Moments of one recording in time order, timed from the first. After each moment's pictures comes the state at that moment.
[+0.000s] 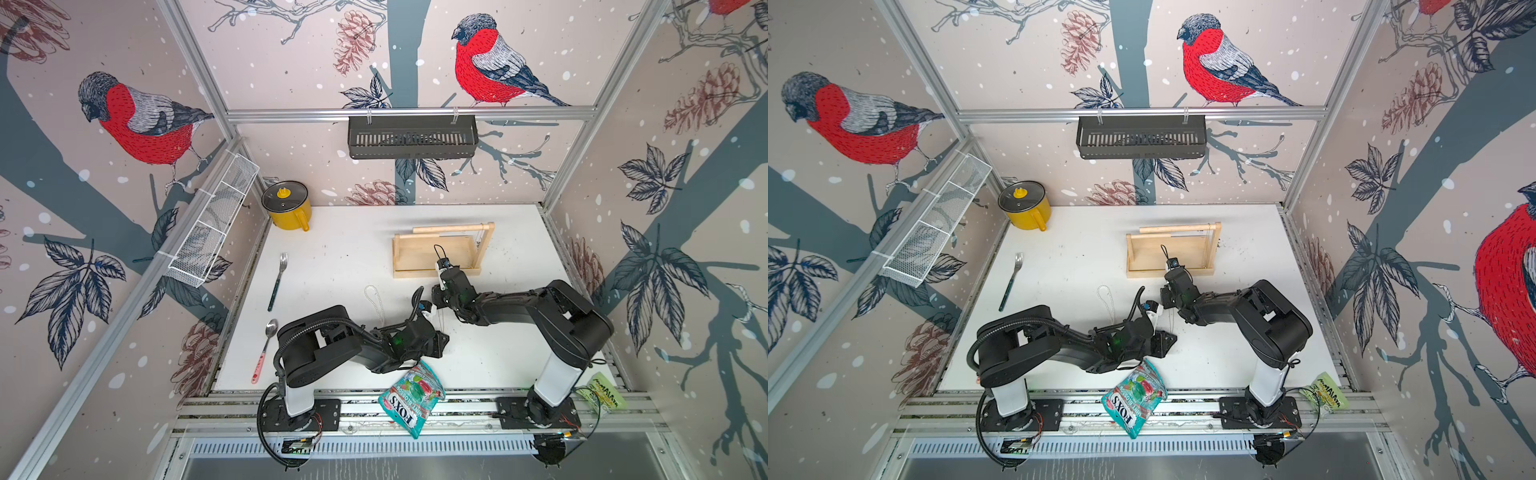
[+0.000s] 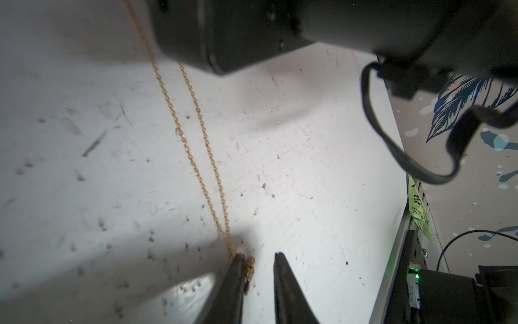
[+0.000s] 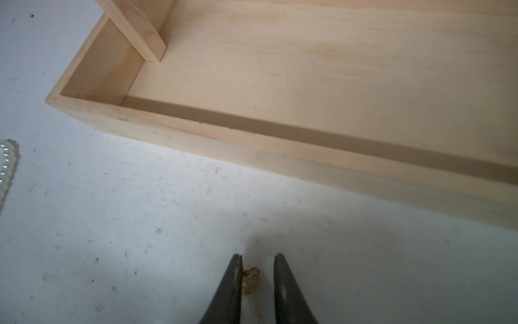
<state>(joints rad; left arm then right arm) -1.13 1.84 0.64 0.58 -0.01 -0.94 0.66 1.77 0.73 0.29 0.13 0.31</state>
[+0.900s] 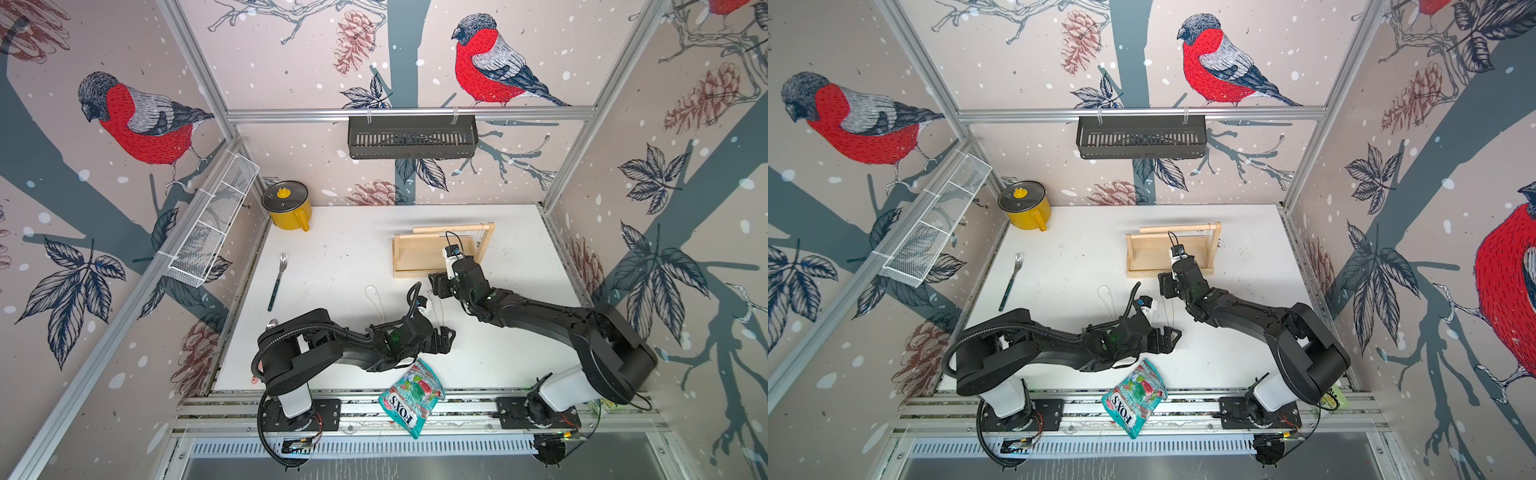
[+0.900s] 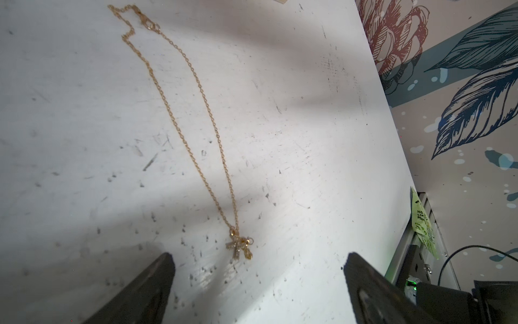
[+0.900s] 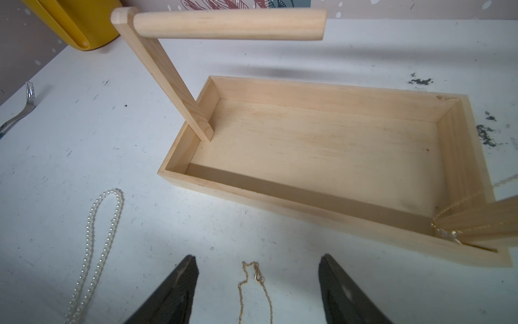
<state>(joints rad) -1.13 1.72 0.64 0.46 -0.08 -0.93 0.66 1.50 0.73 0.18 0.13 0.29</state>
